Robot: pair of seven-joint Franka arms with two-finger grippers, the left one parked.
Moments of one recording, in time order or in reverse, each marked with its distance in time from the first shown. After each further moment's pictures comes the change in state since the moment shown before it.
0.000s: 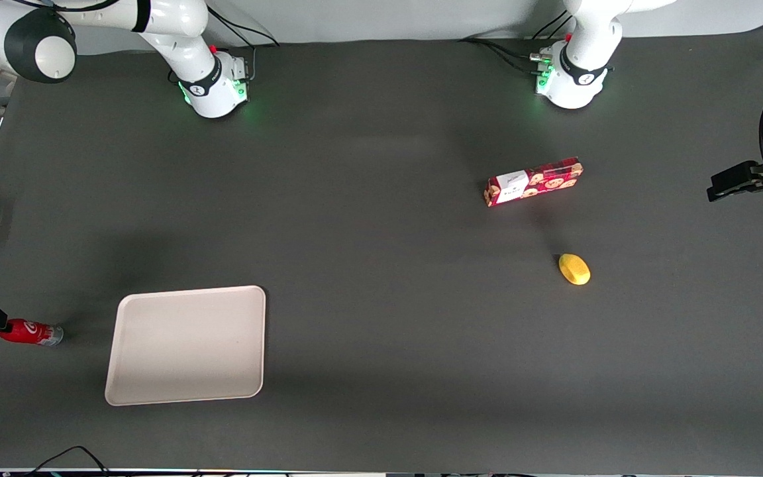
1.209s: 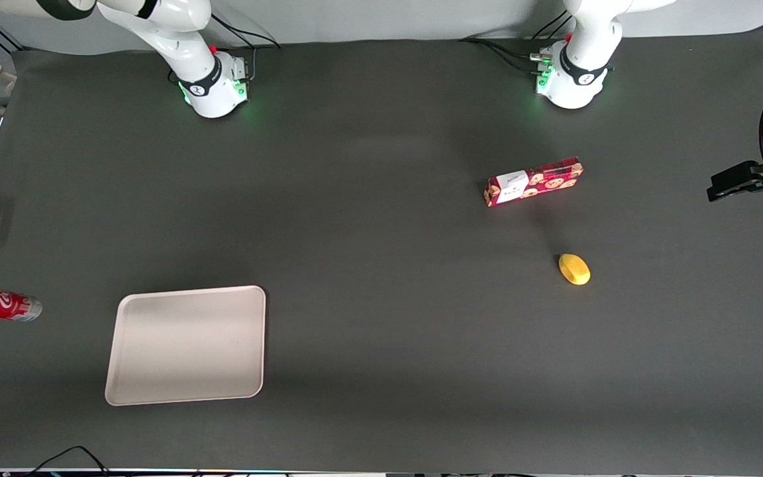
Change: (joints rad) arm 0.269 -0.304 0.024 0.107 -0.231 -0.440 0.476
